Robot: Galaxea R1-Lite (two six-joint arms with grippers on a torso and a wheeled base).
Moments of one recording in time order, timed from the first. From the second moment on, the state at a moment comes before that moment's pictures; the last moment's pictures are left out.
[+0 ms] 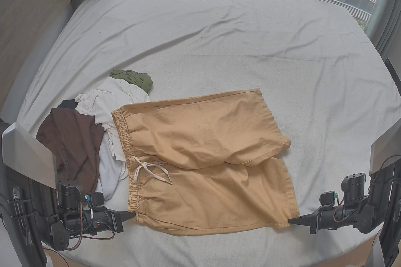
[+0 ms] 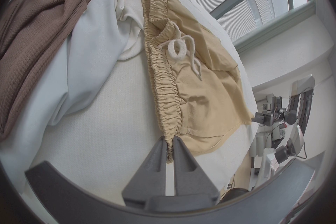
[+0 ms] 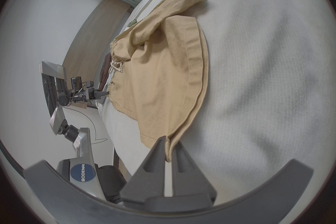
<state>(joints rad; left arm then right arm) -0.13 2.28 -0.02 -1.54 -0.48 -0.21 0.08 2.26 -0.02 -1.37 0.72 0.03</state>
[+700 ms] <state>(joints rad) -0.08 2.17 -0.02 -1.47 -0.62 -0.18 0.05 2.15 -0.02 -1.24 0.72 -0.08</state>
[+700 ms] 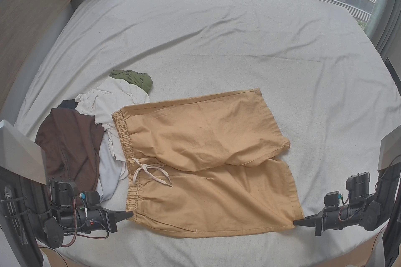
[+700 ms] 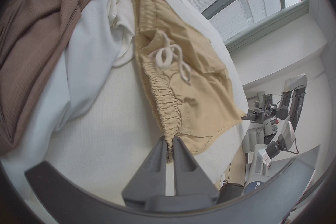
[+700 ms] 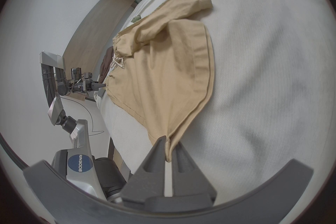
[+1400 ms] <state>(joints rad) -0.10 1.90 -0.08 -1.55 -0.68 -0.45 0.11 1.88 -0.11 -1.49 0.80 0.27</state>
